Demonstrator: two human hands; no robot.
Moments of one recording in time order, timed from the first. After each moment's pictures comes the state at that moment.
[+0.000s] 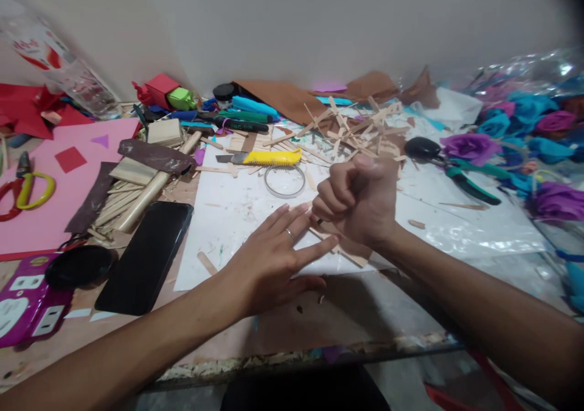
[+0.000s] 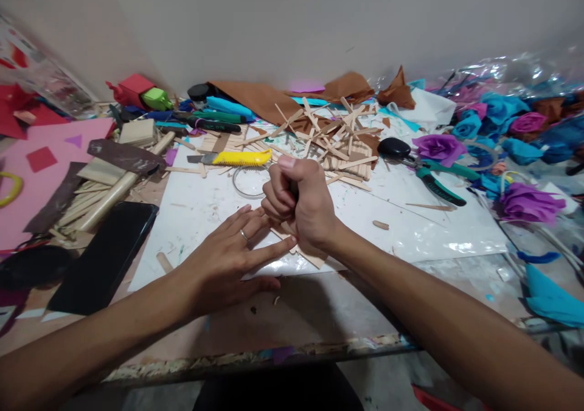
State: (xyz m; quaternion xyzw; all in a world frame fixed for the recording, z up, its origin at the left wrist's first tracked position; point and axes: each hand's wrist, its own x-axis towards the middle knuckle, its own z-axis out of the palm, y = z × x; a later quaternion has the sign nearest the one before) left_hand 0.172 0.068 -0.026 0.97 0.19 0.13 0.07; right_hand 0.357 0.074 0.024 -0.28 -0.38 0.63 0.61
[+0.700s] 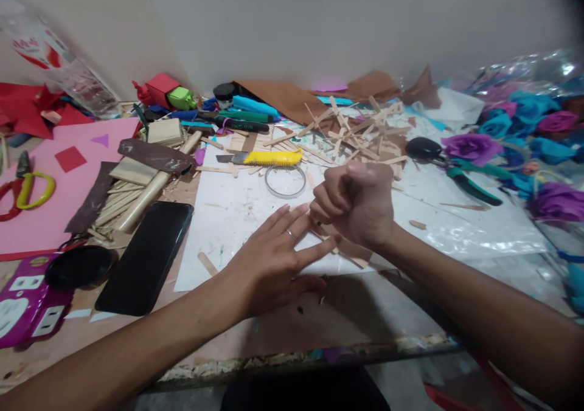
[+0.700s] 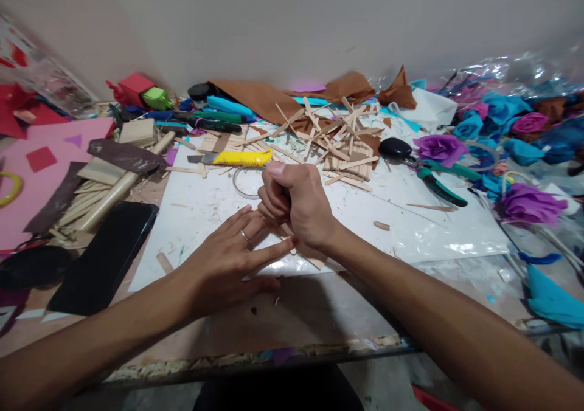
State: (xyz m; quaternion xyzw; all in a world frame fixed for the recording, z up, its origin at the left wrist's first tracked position) left_hand 0.171 0.066 -0.026 0.97 0.20 0.13 0.07; right_hand 0.355 0.074 0.024 -0.29 -0.43 0.61 0.60
